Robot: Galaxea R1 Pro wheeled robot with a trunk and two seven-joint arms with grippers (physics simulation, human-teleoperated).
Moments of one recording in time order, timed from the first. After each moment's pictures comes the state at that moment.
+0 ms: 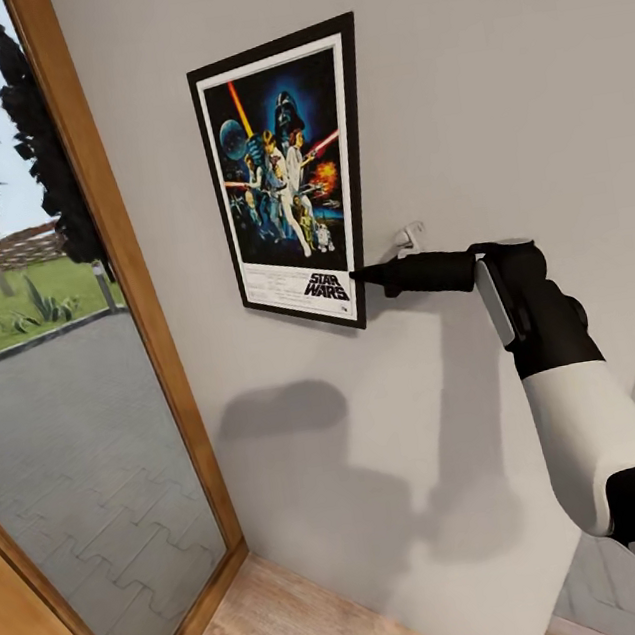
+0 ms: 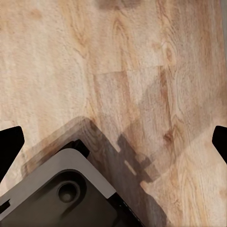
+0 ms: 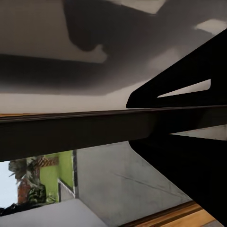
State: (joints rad) left arm 0.08 0.15 0.21 -0.69 0.83 0.16 0.09; right arm -1.16 -0.04 0.00 -1.15 0.01 0.72 1.01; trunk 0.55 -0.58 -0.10
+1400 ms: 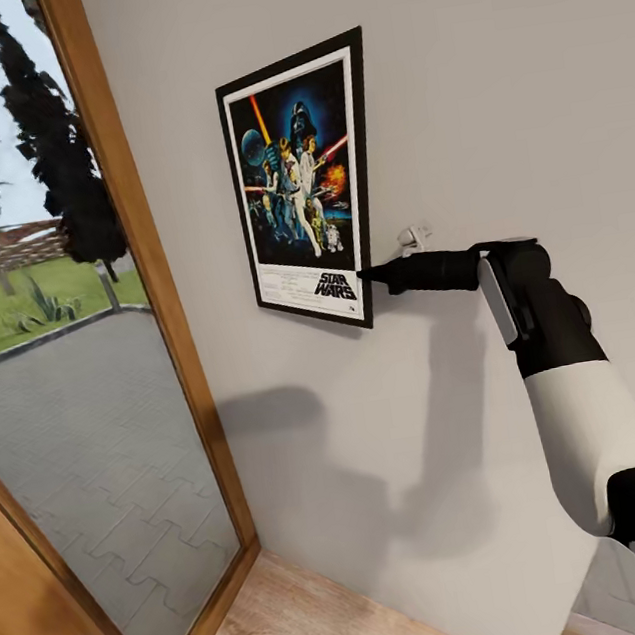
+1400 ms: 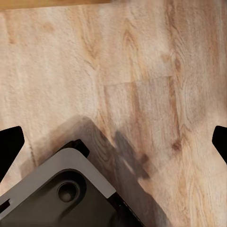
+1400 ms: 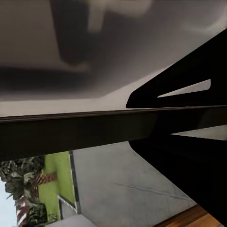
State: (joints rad) left arm 0.08 0.15 0.21 -0.69 0.83 0.16 0.09; right arm -1.16 -0.04 -0.01 -1.16 0.01 0.80 0.93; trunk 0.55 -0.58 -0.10
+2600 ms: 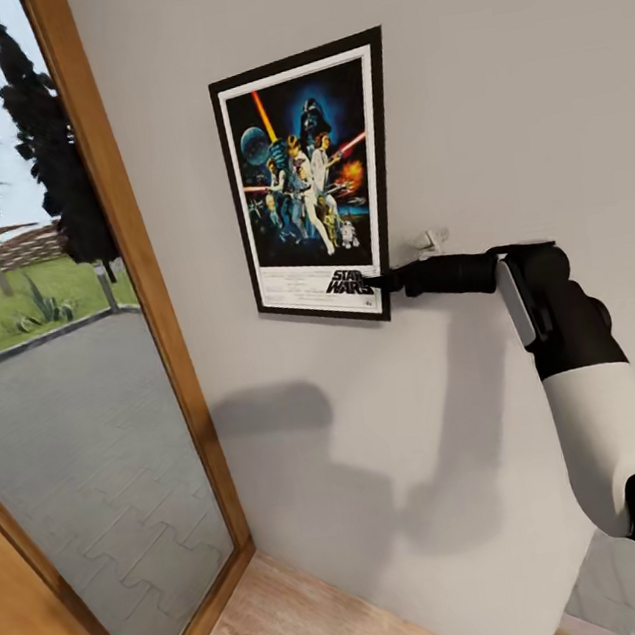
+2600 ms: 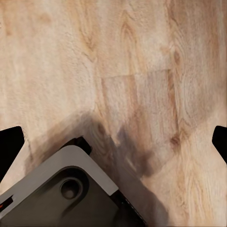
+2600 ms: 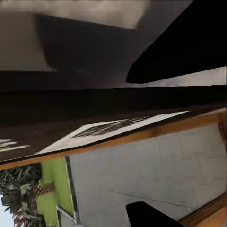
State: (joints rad) left arm 0.08 0.14 0.21 -0.68 0.83 0.16 0.09; right arm -1.15 -0.10 -0.01 -1.15 -0.01 0.81 0.93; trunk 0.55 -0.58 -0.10
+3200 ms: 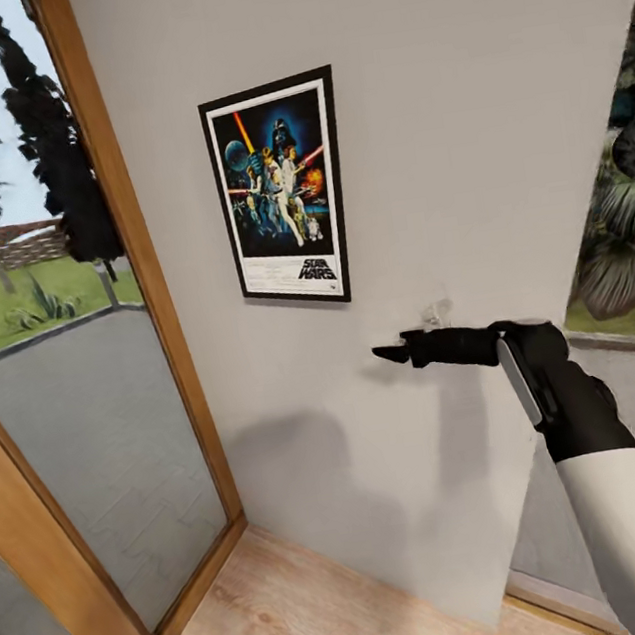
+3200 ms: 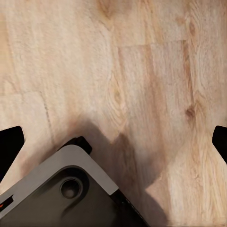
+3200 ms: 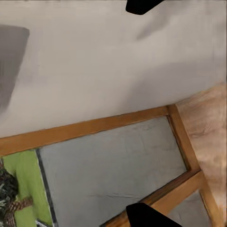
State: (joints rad) left arm 0.08 0.14 0.21 -0.68 0.83 0.16 0.09; right arm -0.87 -0.11 -0.01 -1.28 0.01 0.77 0.87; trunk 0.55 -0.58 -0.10
